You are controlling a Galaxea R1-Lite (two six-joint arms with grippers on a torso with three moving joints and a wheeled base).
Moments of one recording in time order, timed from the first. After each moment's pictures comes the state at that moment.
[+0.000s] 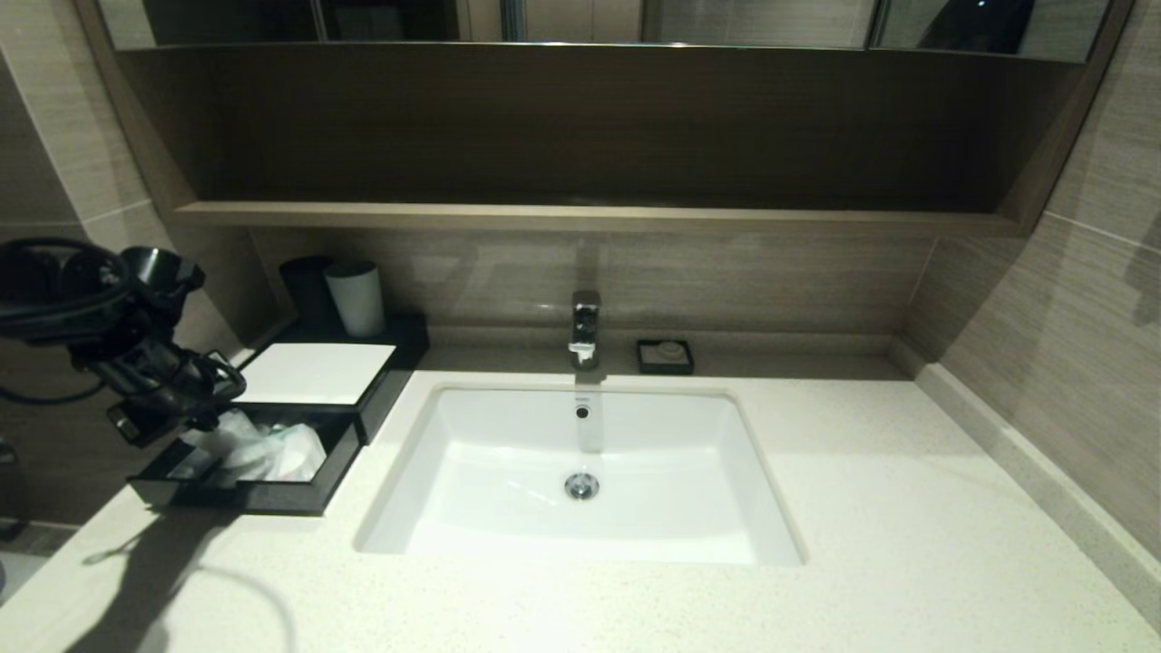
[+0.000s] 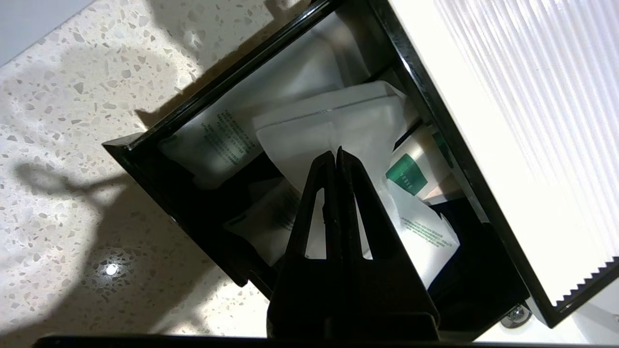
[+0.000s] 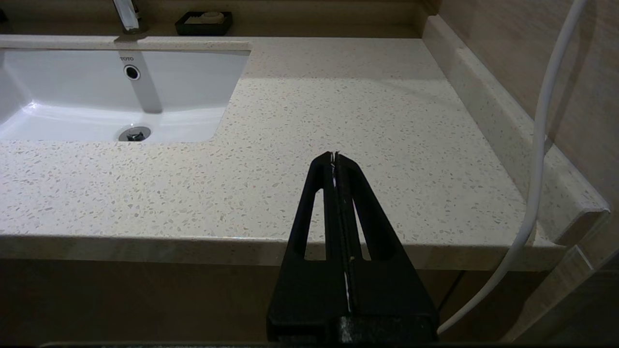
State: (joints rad) left arm 0.24 2.07 -1.57 0.53 0.11 -0.65; right arm 0.00 0.00 0.00 0.00 0.00 0.00
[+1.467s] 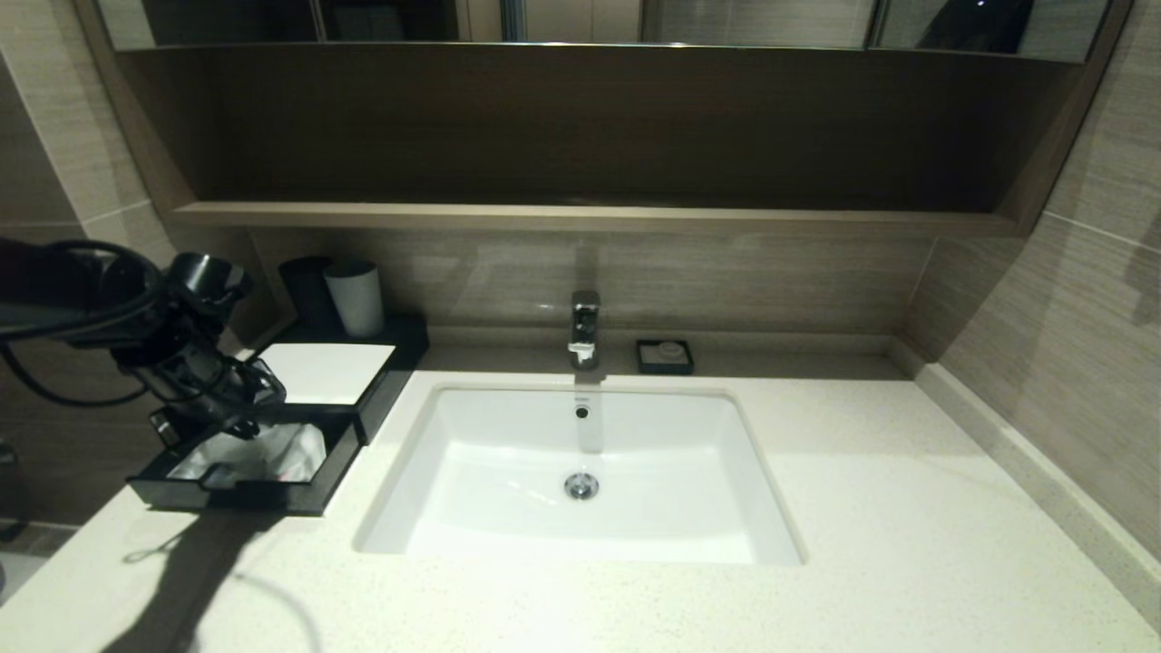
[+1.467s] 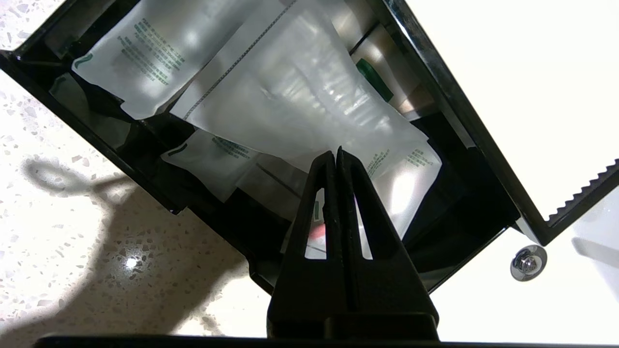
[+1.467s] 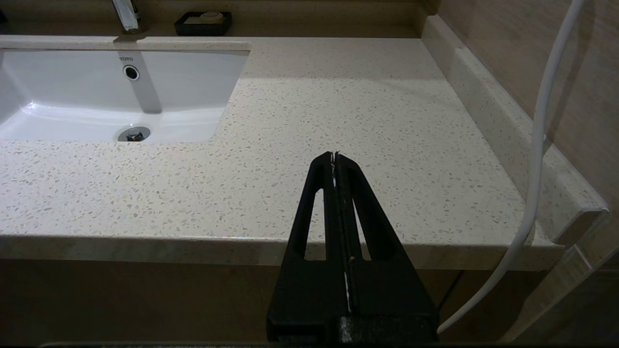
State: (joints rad) left arm 0.13 2.04 -1.51 0.54 0.11 -0.67; right arm 0.00 0.00 0.00 0.00 0.00 0.00
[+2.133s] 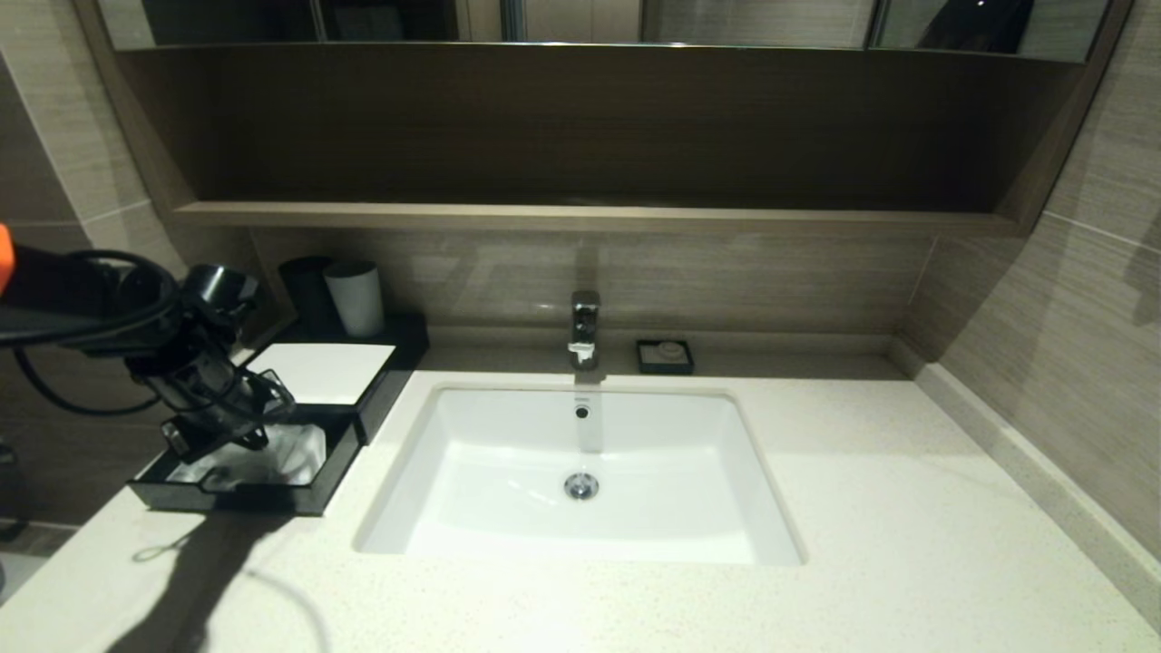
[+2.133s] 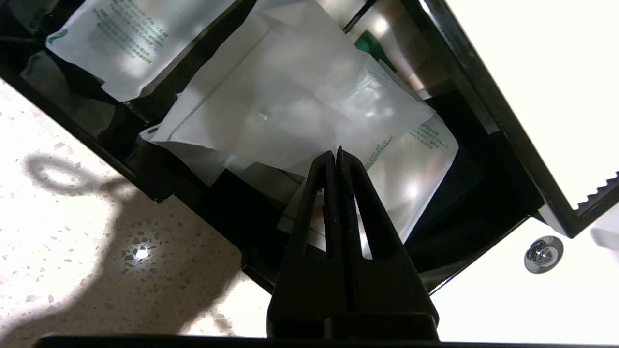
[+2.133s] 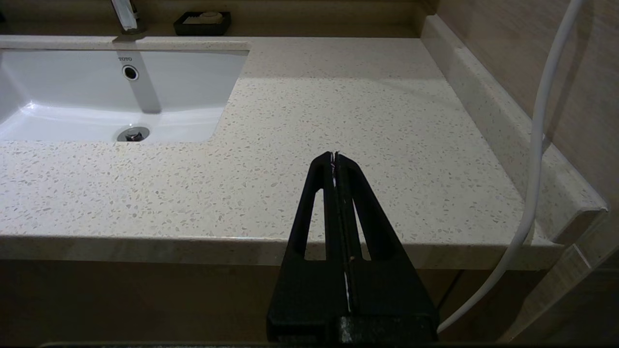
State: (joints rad) left arm 0.11 2.05 -1.48 0.54 0.11 -0.67; right arm 0.00 0.00 0.00 0.00 0.00 0.00
